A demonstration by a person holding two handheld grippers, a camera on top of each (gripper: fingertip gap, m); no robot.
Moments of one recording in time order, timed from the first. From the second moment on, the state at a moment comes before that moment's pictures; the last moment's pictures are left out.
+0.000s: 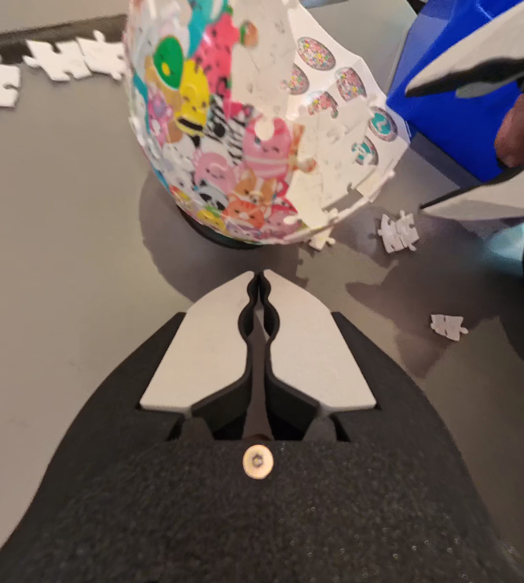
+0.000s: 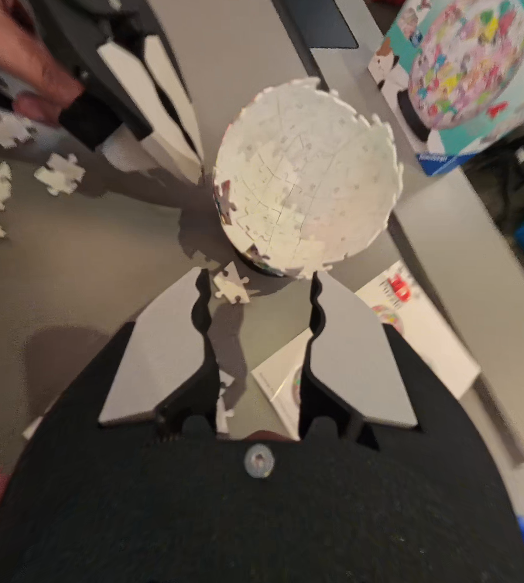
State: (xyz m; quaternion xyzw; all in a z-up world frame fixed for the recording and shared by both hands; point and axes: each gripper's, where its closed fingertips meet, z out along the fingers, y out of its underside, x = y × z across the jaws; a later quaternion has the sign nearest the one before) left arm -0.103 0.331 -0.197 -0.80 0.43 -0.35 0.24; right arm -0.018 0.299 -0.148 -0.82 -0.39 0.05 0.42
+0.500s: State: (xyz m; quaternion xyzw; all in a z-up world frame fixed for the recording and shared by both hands) left arm -0.089 0.319 -0.178 -0.78 0.42 -0.39 0.25; right arm -0.013 0.326 -0.148 -0.81 -0.23 0.24 0.48
